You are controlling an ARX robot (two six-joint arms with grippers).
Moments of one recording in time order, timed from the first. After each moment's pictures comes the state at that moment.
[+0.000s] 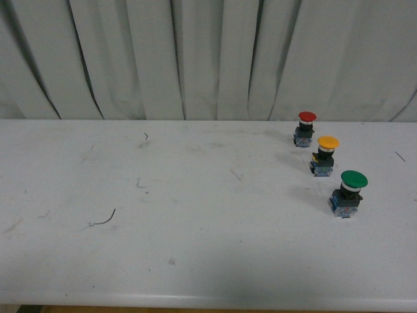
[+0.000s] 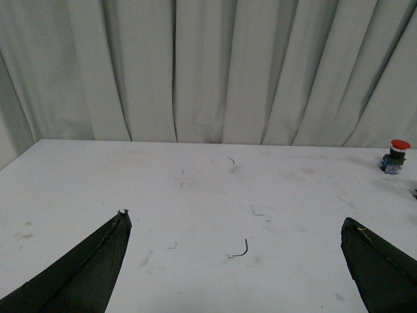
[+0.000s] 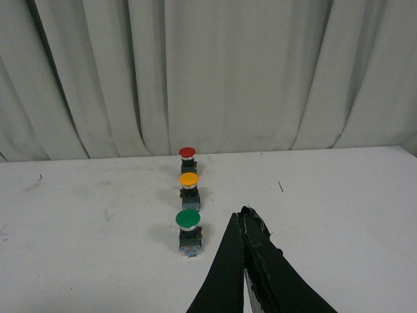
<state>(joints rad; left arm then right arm) 0.00 0.01 0.01 0.00 0.00 -0.01 0.00 0.23 0.09 0.15 0.00 0.01</state>
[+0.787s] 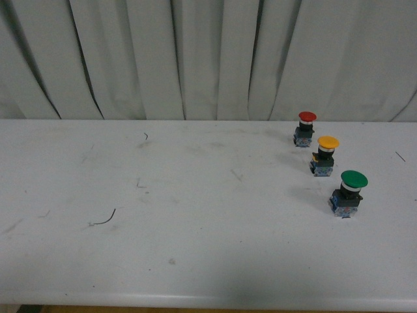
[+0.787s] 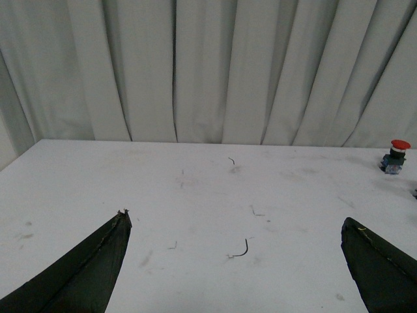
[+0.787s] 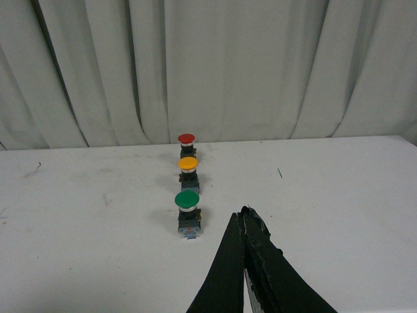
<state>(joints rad) 0.00 0.01 0.01 0.00 0.00 -0.01 0.00 0.00 0.01 0.00 0.00 0.00</state>
